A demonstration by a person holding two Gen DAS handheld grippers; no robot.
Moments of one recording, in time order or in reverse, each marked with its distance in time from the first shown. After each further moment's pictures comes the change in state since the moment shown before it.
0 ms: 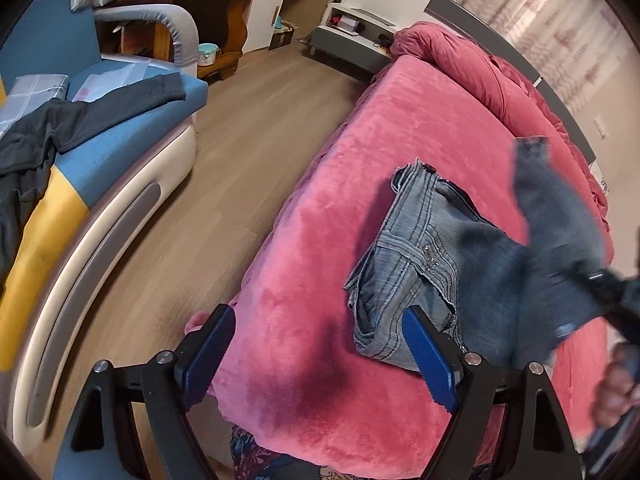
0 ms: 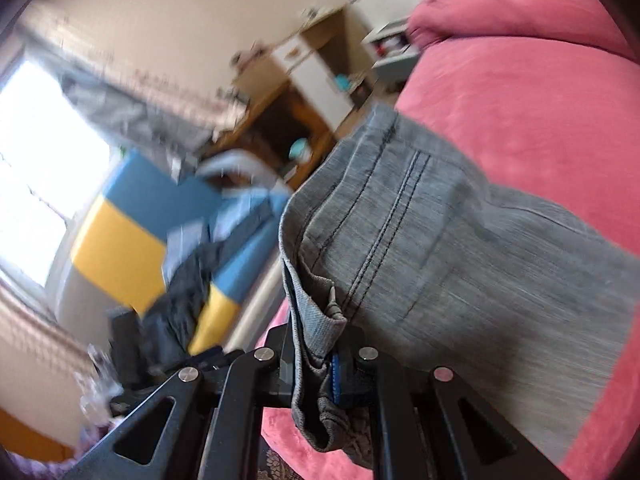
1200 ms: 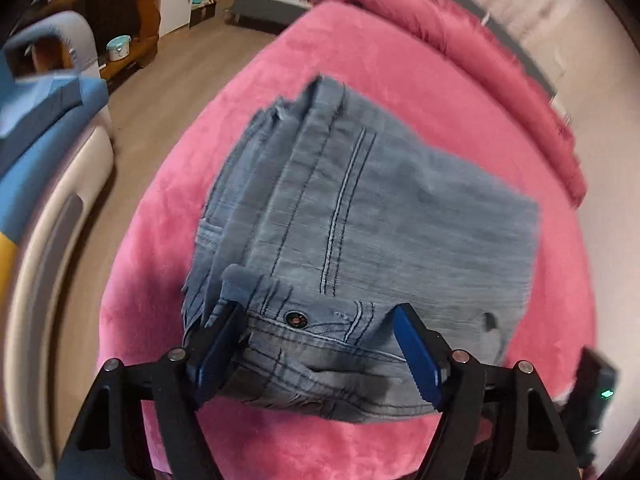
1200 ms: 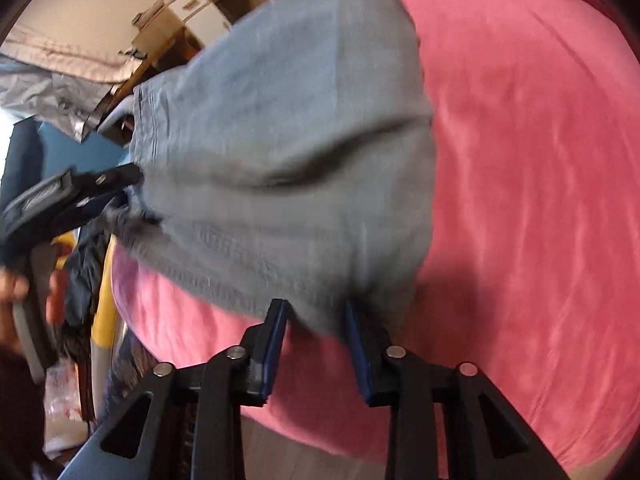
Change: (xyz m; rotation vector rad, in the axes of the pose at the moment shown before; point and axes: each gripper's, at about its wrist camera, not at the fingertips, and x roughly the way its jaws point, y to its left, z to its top) left arm 0.058 -0.099 0.009 0.167 0.146 -0.146; right arm -0.046 -0.101 -0.151 0.195 0.133 -0.249
